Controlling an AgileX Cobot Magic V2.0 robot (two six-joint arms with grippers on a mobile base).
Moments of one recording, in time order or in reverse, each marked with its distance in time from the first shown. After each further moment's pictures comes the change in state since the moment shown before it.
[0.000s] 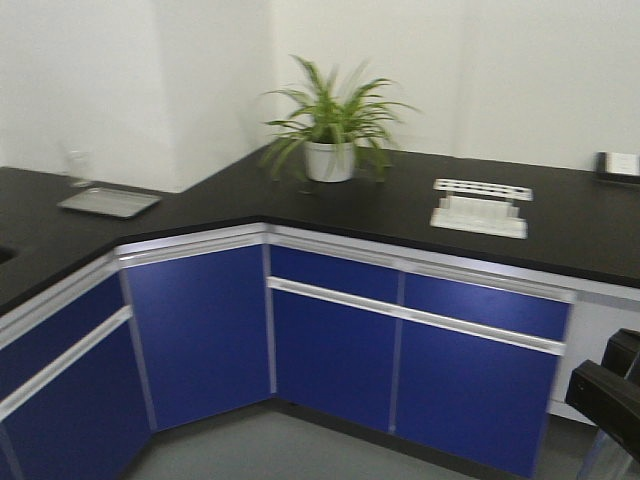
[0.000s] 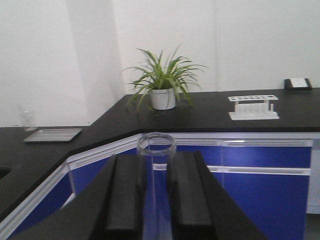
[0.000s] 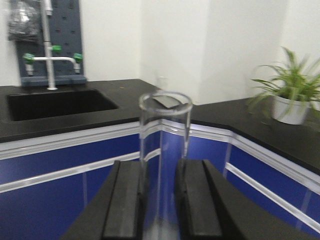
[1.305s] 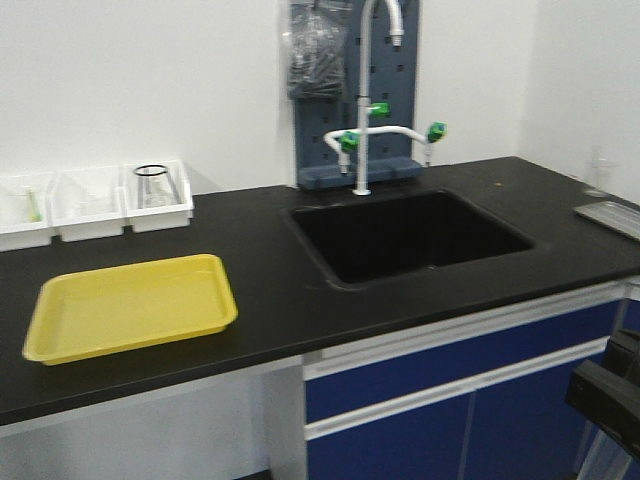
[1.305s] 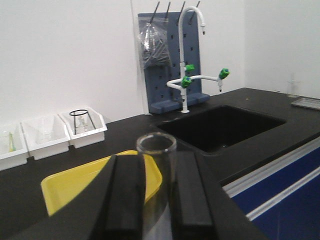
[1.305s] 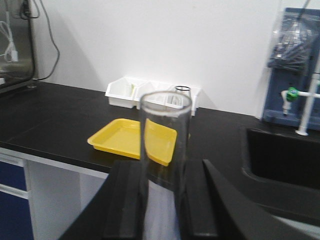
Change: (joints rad) left arm 0.000 0.000 0.000 0.000 0.000 0.000; right arm 0.000 0.000 0.000 0.000 0.000 0.000
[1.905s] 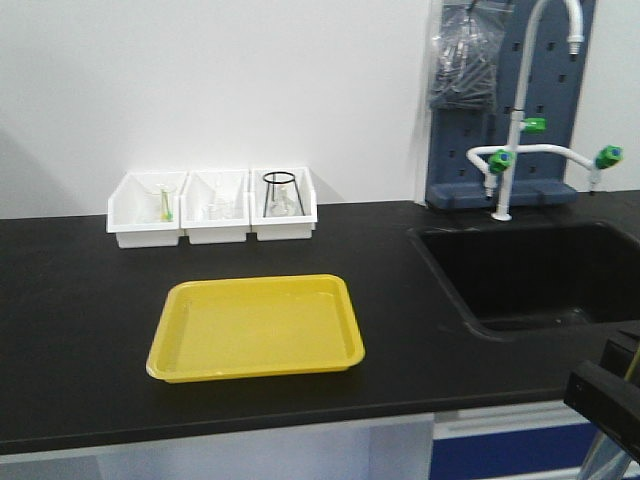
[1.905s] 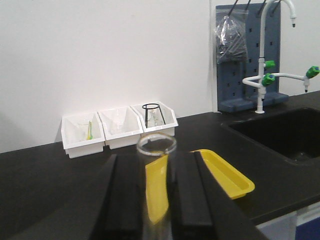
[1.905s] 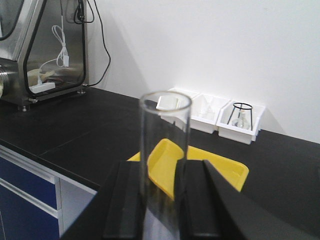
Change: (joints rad) left arm 0.000 0.000 0.000 0.000 0.000 0.000; right arm 0.000 0.000 0.000 0.000 0.000 0.000
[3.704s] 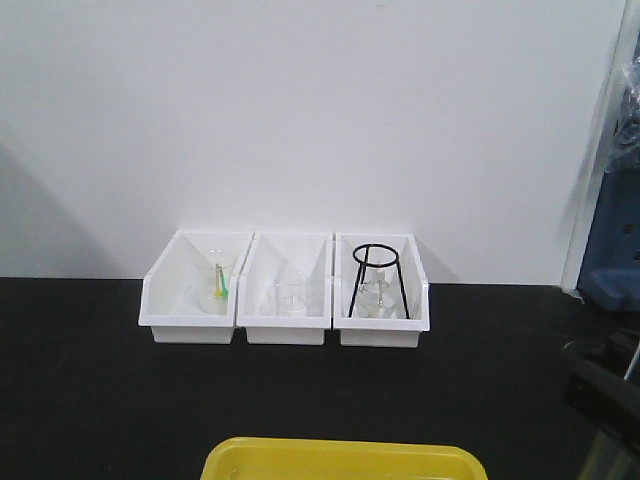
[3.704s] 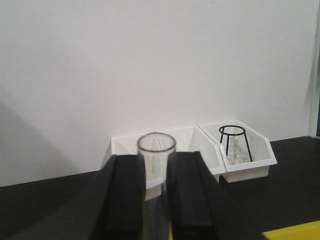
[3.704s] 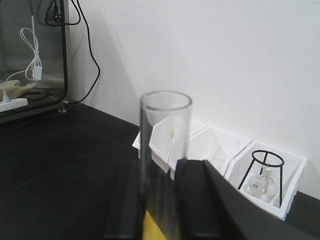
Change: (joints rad) left arm 0.000 0.000 0.000 0.000 0.000 0.000; right arm 0.000 0.000 0.000 0.000 0.000 0.000
